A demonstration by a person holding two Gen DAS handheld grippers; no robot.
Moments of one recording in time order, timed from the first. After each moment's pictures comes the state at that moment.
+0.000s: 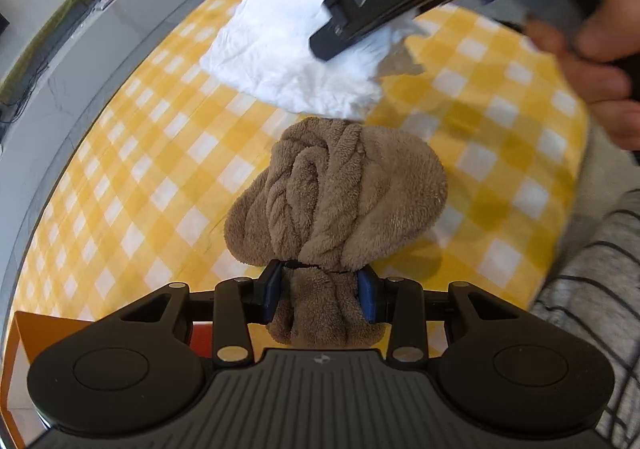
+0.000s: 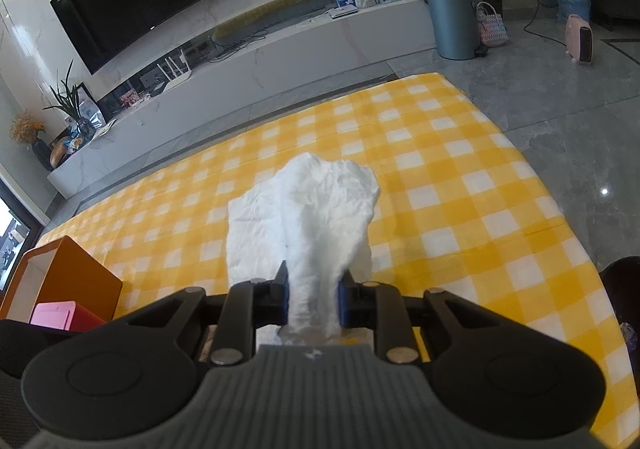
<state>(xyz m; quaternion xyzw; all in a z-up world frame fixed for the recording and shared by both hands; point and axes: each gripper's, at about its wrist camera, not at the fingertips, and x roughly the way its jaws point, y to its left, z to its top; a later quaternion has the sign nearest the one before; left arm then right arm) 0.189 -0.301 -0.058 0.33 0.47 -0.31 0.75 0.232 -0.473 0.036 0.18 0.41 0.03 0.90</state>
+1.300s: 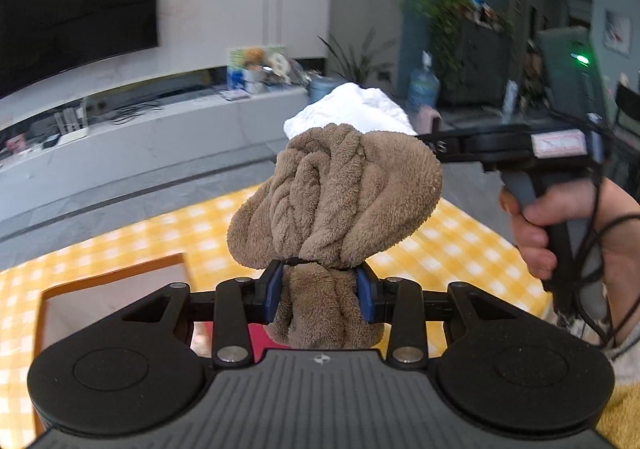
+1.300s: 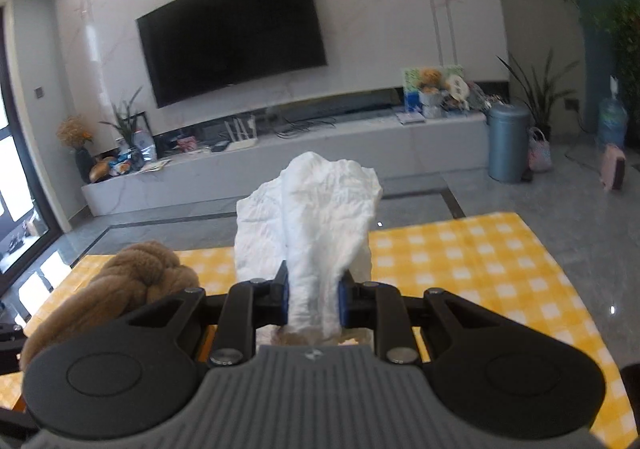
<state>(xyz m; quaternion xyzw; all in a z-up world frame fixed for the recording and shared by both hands) 0.141 -0.106 0.066 0.05 0.29 -0.26 0.92 0.200 -0.318 0.163 0.08 0.26 0.08 0.96</state>
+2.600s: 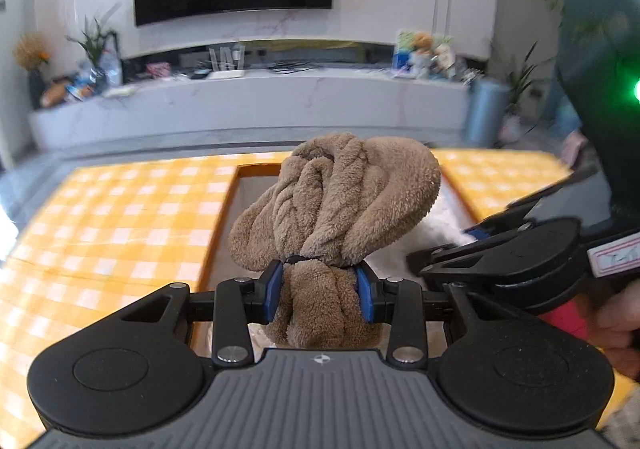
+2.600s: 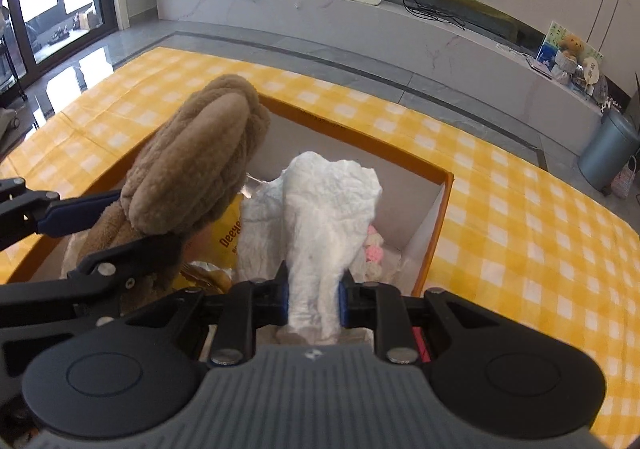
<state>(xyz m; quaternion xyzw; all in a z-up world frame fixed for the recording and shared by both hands) 0.143 0.034 0.008 -0.03 0.32 -0.06 0.95 0.250 -0.077 0.058 -0.11 0.44 0.20 0.87</state>
